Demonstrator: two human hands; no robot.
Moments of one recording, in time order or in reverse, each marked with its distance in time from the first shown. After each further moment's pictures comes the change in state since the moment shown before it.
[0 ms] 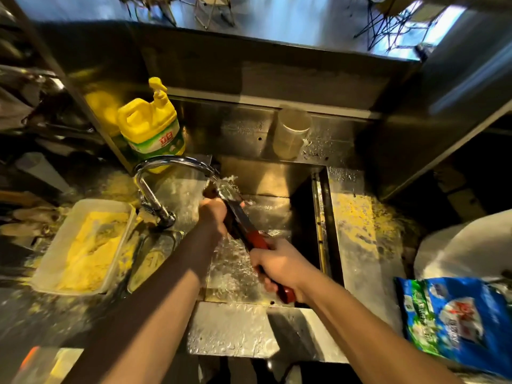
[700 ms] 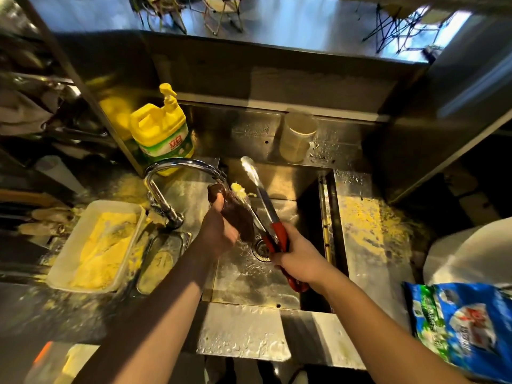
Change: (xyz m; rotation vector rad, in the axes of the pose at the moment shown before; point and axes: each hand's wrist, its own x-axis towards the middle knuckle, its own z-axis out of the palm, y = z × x) left_hand -0.032 -0.015 -0.025 -0.438 -0.367 0.103; right_hand 0.010 0.005 -0.025 -0.329 0.142 -0.158
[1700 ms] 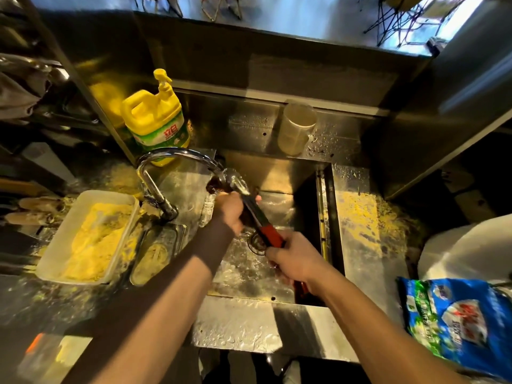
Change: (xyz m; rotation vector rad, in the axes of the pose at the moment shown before) left_hand 0.010 -0.008 0.050 0.279 0.301 -0.007; right_hand -0.011 -0.009 0.013 0.119 -0.044 0.018
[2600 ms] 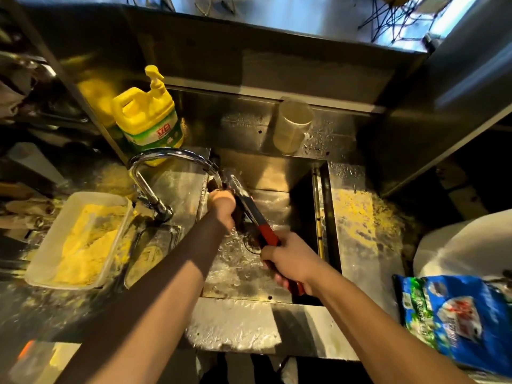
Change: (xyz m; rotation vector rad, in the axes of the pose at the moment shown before) left_hand 0.017 -0.003 0.005 -0.002 0.092 -0.025; right_hand 0.008 -0.004 -0.001 0.110 -0.015 0.173
